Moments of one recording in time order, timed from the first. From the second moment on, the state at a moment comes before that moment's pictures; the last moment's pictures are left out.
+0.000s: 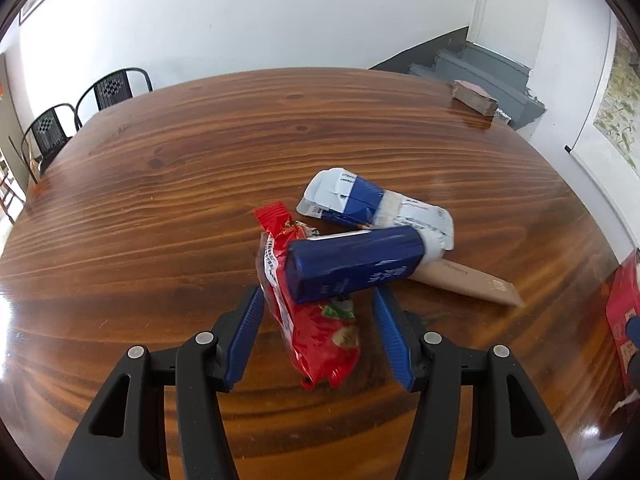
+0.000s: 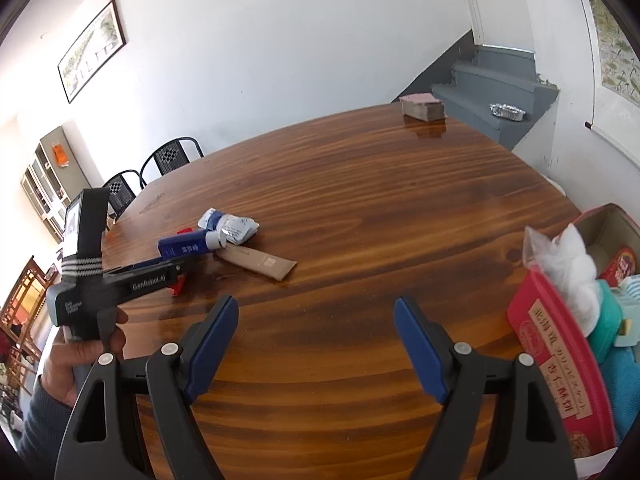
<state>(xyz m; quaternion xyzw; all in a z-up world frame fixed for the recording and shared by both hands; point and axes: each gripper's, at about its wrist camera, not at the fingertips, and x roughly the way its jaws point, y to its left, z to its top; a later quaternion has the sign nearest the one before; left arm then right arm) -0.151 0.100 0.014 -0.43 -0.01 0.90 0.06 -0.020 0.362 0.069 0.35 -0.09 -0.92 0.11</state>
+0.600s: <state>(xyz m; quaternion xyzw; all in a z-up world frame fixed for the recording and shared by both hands) -0.150 0.086 0.008 -0.43 -0.02 0.90 0.06 -0.027 0.354 0.054 0.37 -0.08 -0.92 0.12</state>
